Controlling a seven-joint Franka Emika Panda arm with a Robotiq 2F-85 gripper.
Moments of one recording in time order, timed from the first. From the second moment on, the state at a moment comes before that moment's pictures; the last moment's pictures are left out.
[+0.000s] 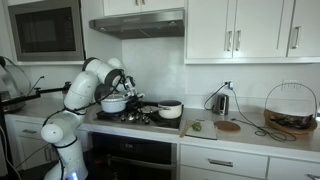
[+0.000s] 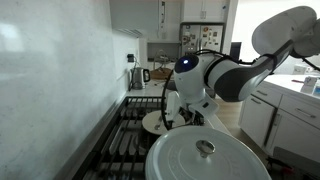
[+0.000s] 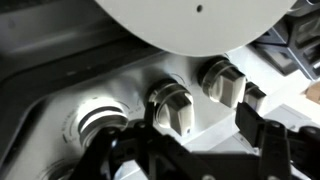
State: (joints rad) arm -0.51 0.52 1.25 -1.94 -0.89 1.64 -2.60
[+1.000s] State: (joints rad) arm -0.59 1.12 1.65 -1.49 -1.13 1.02 -2.60
